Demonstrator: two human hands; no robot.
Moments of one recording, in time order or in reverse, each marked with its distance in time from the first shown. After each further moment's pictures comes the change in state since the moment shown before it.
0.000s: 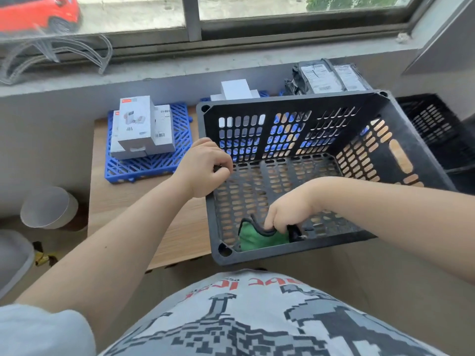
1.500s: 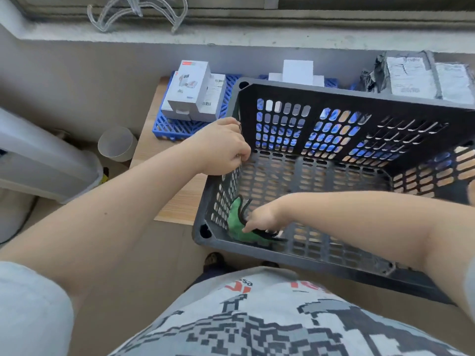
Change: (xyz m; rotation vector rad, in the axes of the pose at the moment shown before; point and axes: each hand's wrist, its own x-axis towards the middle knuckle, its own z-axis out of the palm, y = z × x) left_hand 0.011 0.027 -0.013 0.518 -0.366 -0.072; right_hand 0.104 0.001 0.009 -0.040 -0.135 -0.088
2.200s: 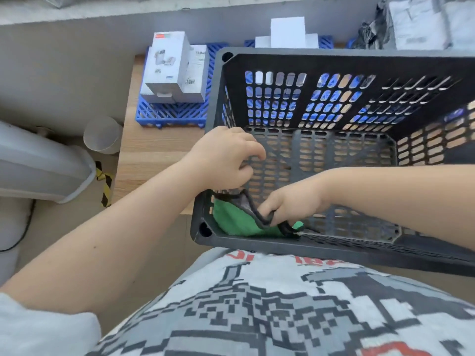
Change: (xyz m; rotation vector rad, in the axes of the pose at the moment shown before) left_hand -0.003 0.035 0.016 -0.246 0.019 -0.022; right_hand -0.062 0.030 -0.018 -0.023 -0.164 -0.430
